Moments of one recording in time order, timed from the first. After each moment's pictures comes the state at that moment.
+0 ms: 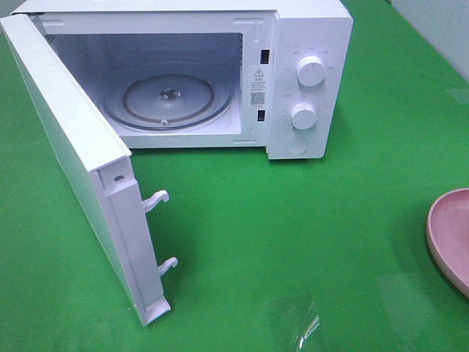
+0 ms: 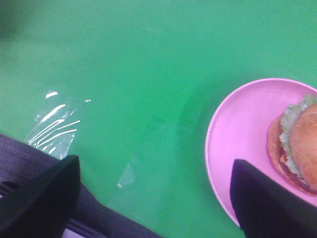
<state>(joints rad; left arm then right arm) 0.00 0.00 -0.52 0.00 1.07 -0.05 0.59 0.62 -0.60 -0.23 0.92 0.31</state>
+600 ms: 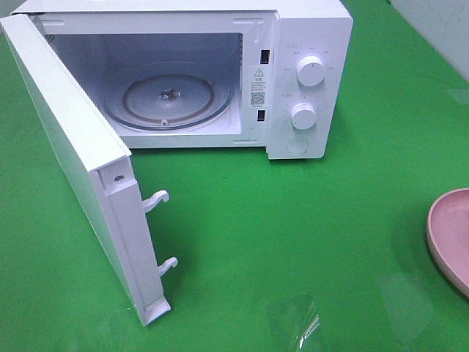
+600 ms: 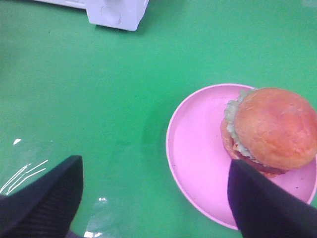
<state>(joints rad) 0.00 0.00 -0.52 0.00 1.07 -0.05 0.21 0.28 -0.52 -0.08 0.92 0.10</state>
